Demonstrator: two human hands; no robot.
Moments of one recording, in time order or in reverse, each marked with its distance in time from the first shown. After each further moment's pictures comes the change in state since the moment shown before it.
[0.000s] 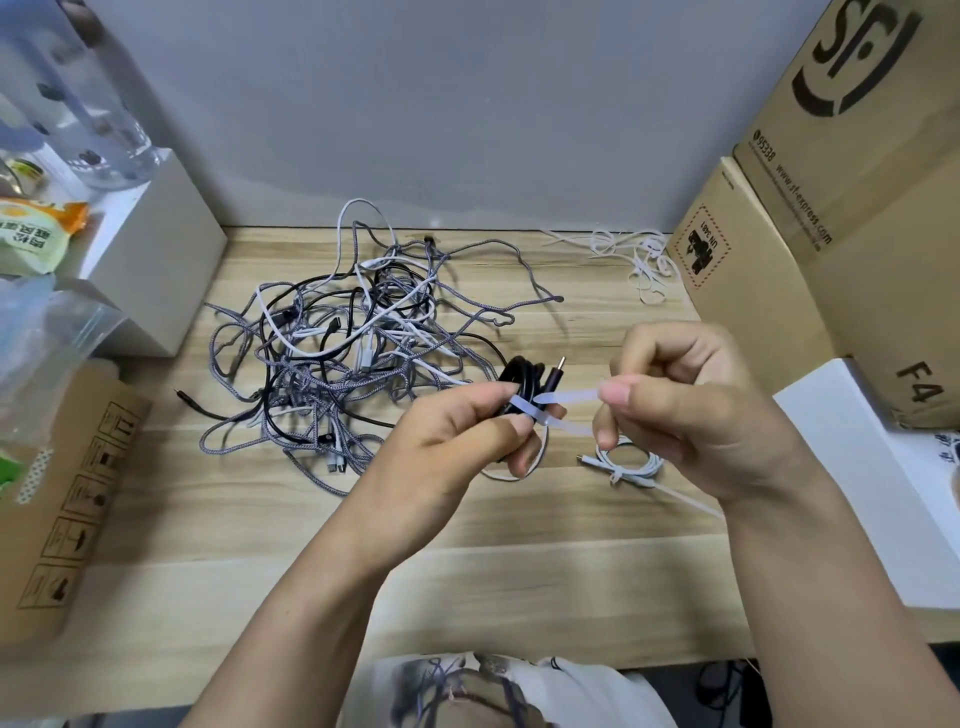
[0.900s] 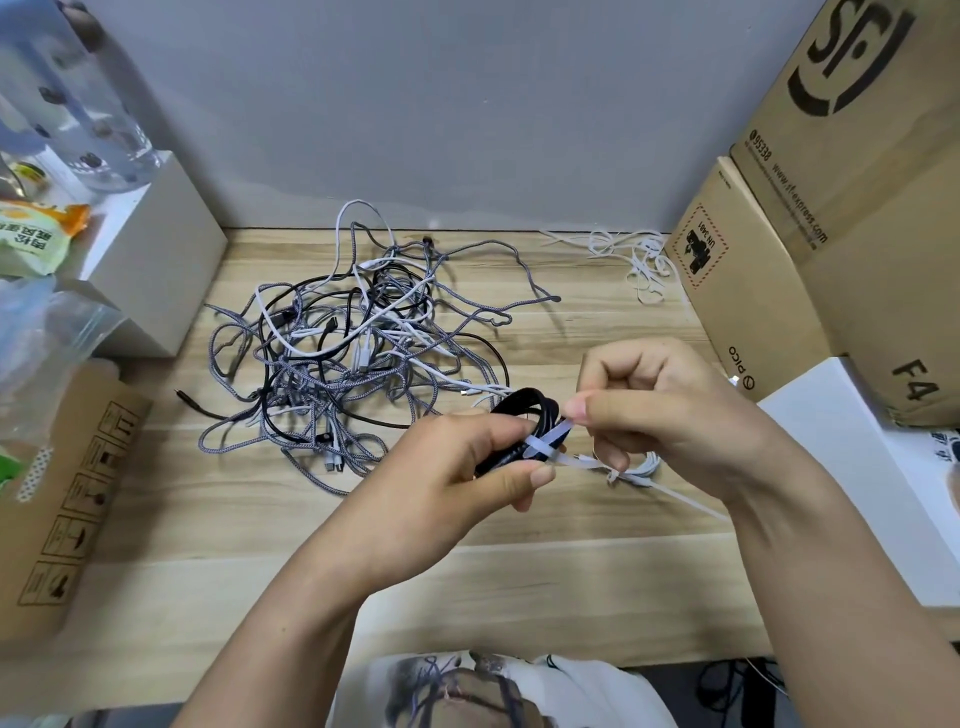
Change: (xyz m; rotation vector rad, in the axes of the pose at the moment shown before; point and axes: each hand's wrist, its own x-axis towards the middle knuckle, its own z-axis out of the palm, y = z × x) left_hand -0.008 -0.003 -0.004 0.508 -0.107 -0.032; right_hand 0.003 -0.004 -0.001 -0.120 -0.071 0.234
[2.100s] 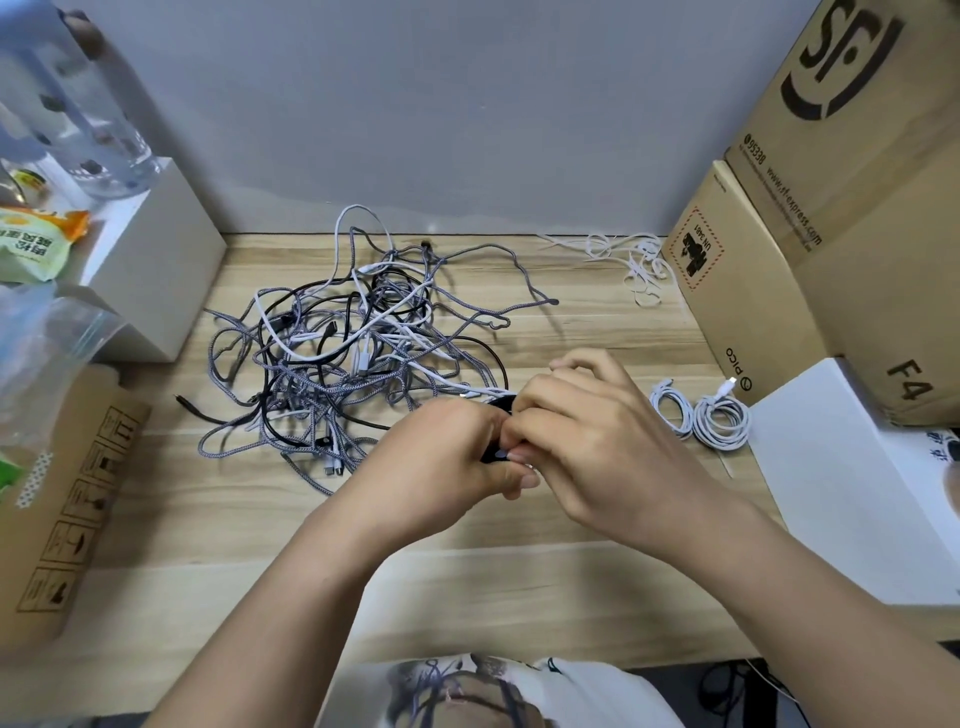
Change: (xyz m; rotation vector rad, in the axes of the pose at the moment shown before) left_hand 0.022 0.000 -0.004 0.357 -0.038 -0.135; right_hand 0.009 0.037 0.021 -1.292 0.207 -0.778
